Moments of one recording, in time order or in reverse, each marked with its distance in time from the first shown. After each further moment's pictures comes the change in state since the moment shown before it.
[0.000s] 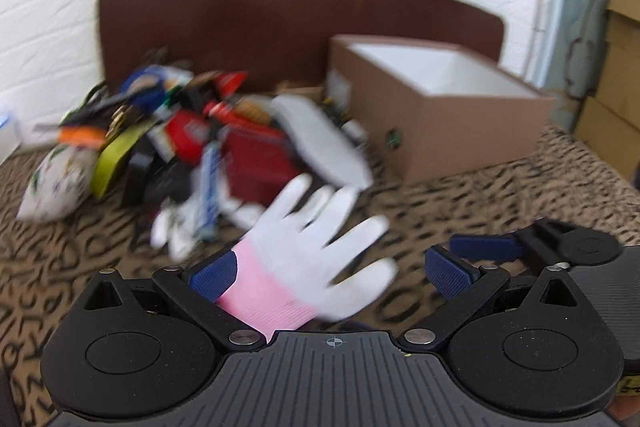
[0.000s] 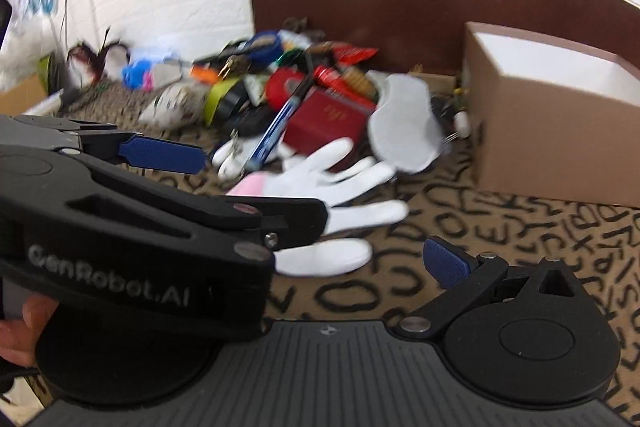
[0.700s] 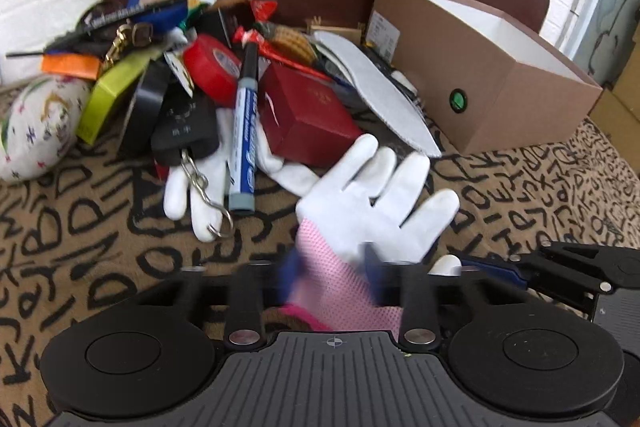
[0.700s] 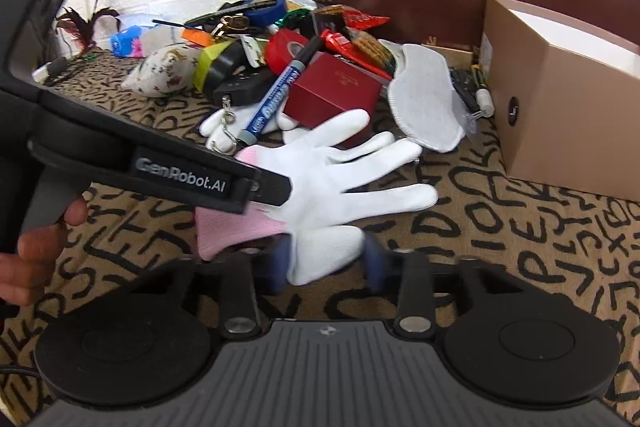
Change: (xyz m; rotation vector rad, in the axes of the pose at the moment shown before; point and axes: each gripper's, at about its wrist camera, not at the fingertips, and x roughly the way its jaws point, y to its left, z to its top) left arm 0.060 0.057 0.009 -0.080 0.179 -0.077; right arm 0.035 0.005 0.002 -0.012 0.066 -0.007
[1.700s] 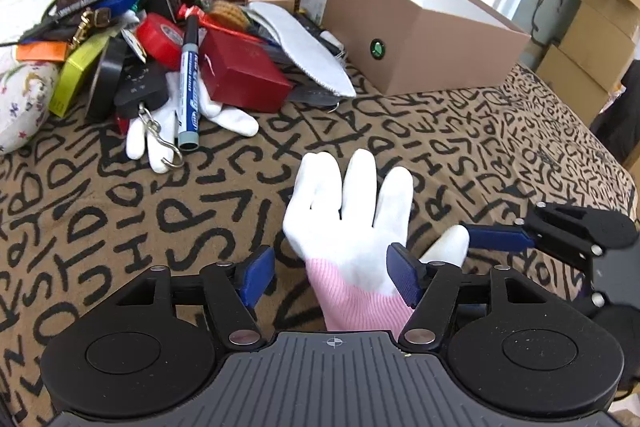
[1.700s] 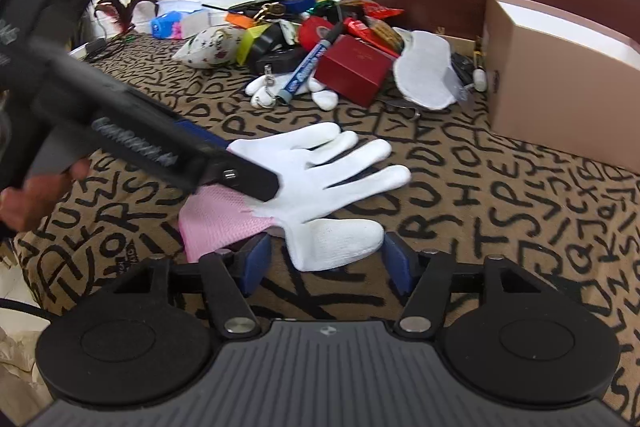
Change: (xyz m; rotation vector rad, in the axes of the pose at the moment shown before) left arm -0.038 -0.021 -0.034 0.090 0.081 -0.124; right arm -0.066 0.000 -0.043 -0.050 0.014 0.063
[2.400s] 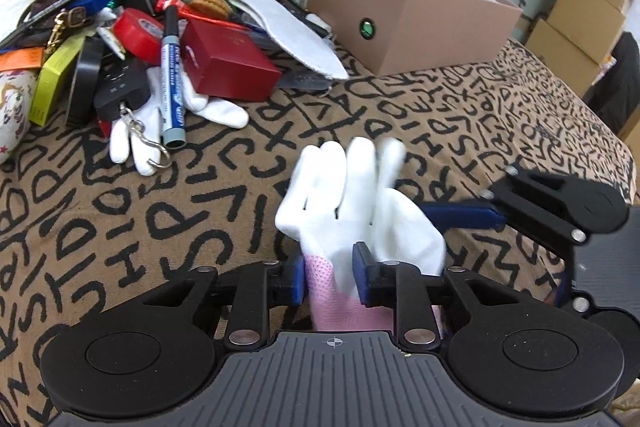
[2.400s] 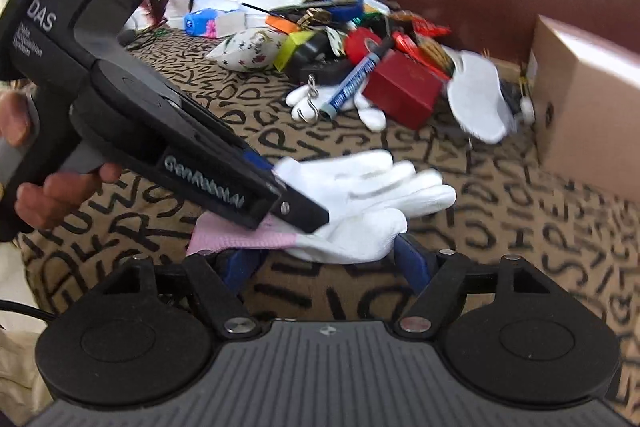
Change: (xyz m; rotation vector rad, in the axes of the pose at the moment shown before) left arm 0.011 0.002 0.001 0.075 0.047 -0.022; right arm 0.027 0.024 0.015 -0.107 -0.041 0.065
